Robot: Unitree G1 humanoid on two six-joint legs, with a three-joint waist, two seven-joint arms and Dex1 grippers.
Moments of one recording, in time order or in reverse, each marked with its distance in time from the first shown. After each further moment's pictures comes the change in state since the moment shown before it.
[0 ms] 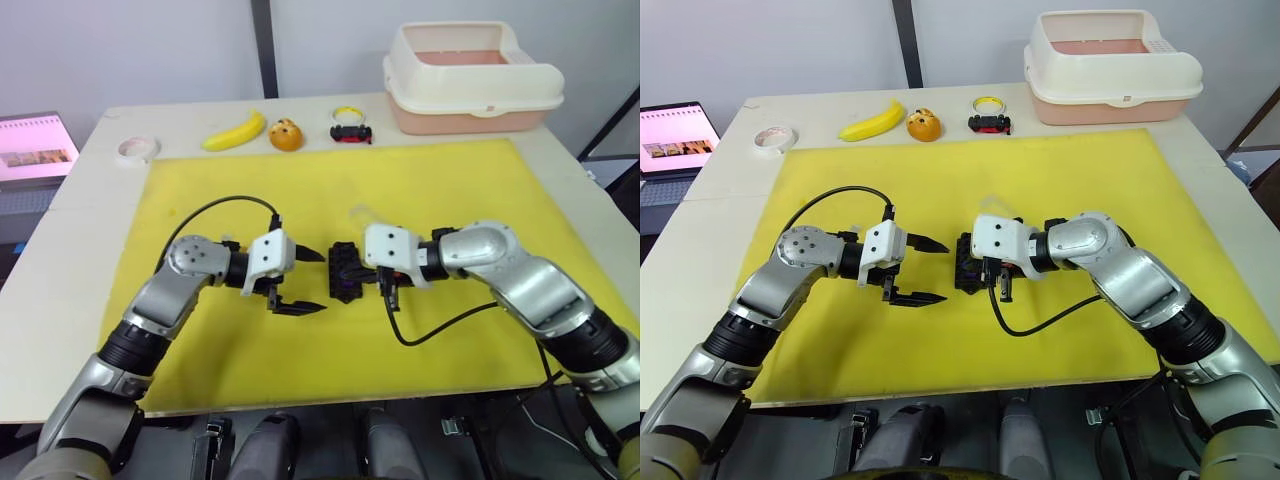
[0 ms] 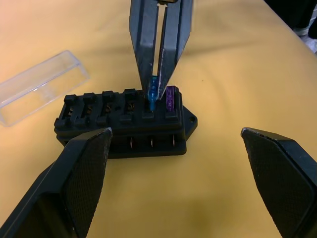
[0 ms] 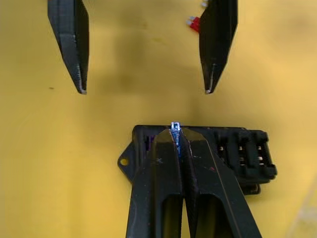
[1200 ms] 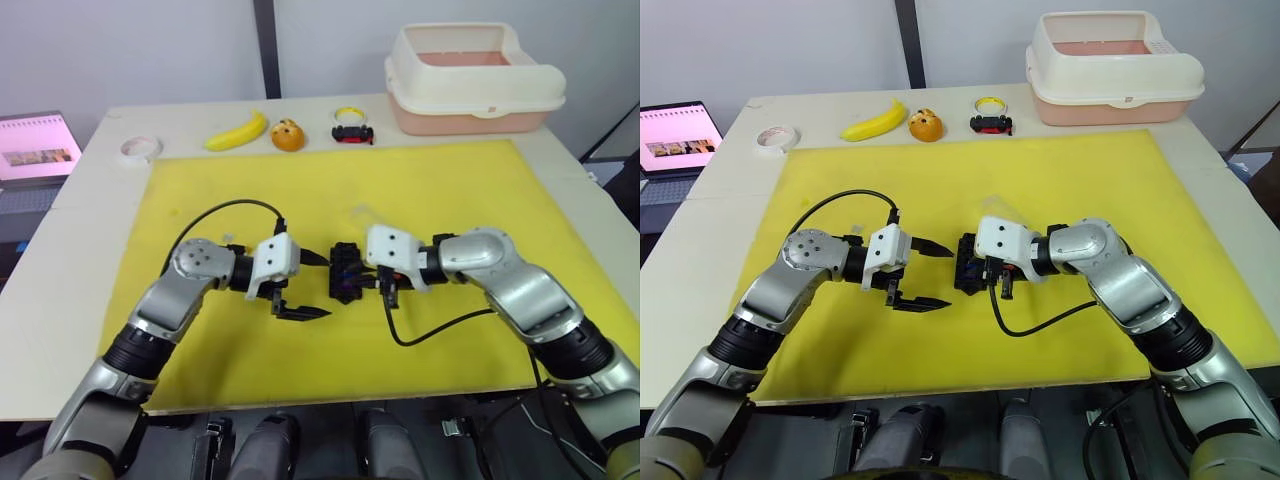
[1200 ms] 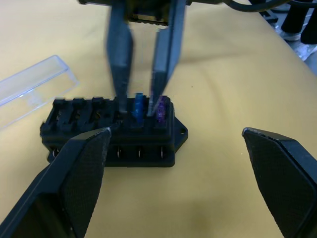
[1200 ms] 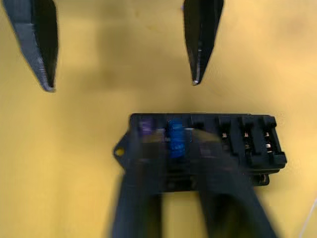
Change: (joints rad) left arm 0.014 -0.026 0.000 -0.025 0.003 0.022 -0.007; right arm 0.058 0.062 -0.081 0.024 -0.064 0.048 0.046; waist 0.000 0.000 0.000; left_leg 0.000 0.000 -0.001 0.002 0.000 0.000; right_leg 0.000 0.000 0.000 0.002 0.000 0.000
